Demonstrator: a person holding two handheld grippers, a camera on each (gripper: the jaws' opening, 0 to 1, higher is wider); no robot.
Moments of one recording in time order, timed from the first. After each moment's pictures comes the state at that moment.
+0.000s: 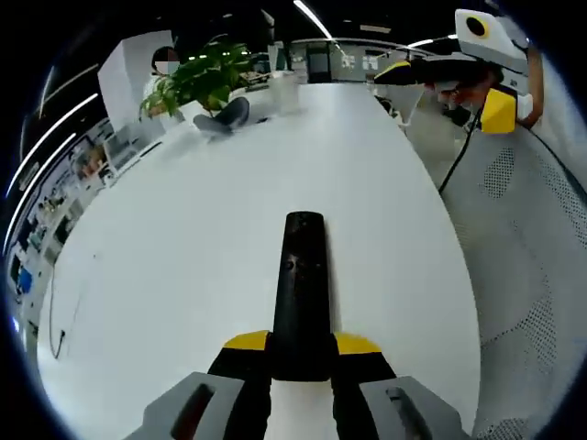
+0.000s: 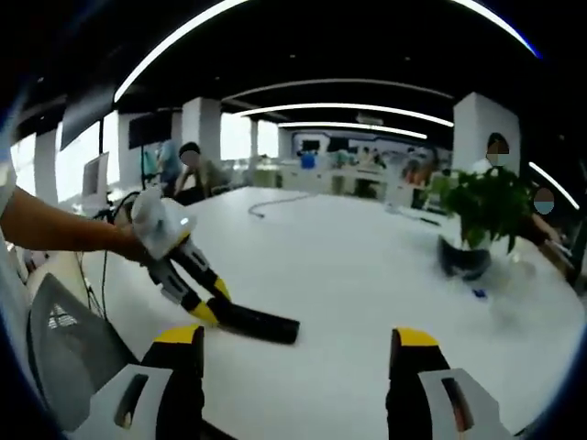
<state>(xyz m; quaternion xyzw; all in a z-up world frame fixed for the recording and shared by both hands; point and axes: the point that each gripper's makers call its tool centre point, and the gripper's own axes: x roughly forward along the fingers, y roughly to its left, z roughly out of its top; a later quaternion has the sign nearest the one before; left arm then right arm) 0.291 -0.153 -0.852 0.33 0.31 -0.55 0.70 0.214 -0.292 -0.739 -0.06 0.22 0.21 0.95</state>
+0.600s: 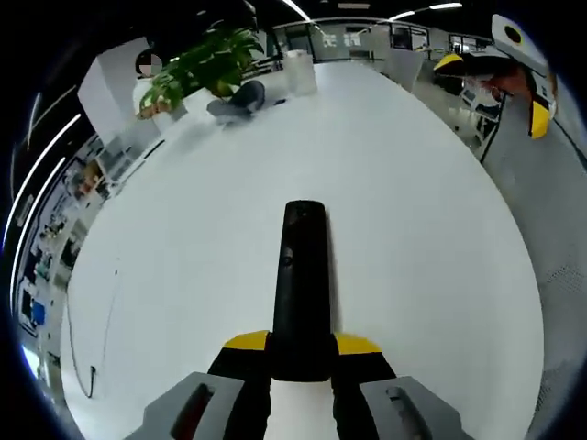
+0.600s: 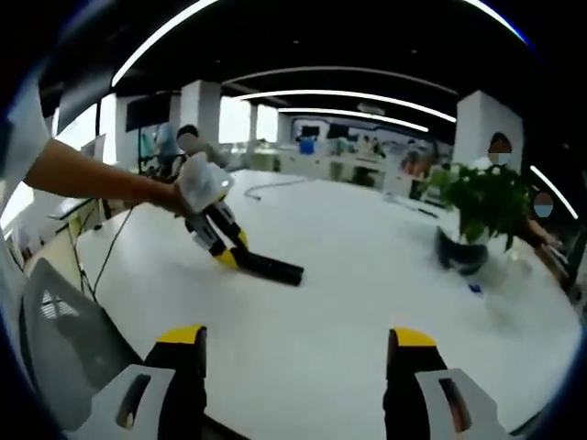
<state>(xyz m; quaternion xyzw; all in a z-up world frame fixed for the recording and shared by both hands) 0.390 -0.133 -0.855 0.38 0.30 -0.54 0.68 0.213 -0.296 -0.754 -0.09 0.25 0.20 0.94</state>
